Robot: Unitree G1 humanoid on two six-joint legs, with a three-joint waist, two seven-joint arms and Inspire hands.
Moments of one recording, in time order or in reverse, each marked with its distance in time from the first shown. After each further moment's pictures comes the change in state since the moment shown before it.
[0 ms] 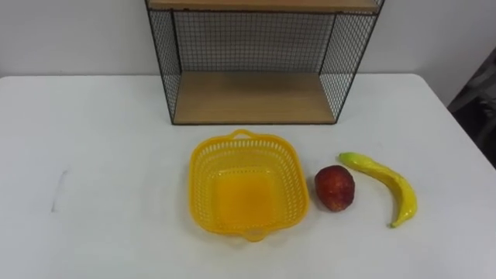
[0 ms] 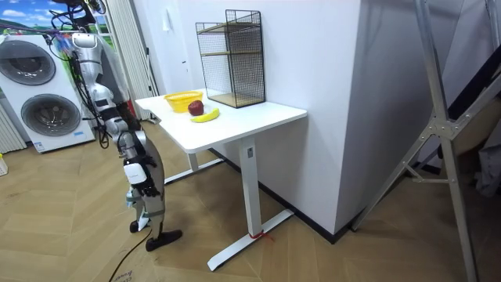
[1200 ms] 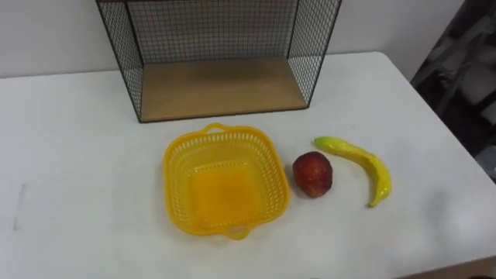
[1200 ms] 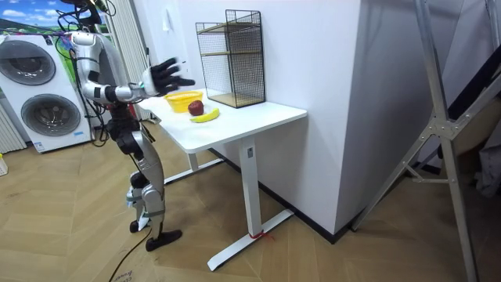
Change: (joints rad) left arm 0.048 0.044 0.027 -0.080 0.000 -0.086 0.069; right arm -0.008 -0.097 -0.209 -1.214 -0.598 -0.227 -0.702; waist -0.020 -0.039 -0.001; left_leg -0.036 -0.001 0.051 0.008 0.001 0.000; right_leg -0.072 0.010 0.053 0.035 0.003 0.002
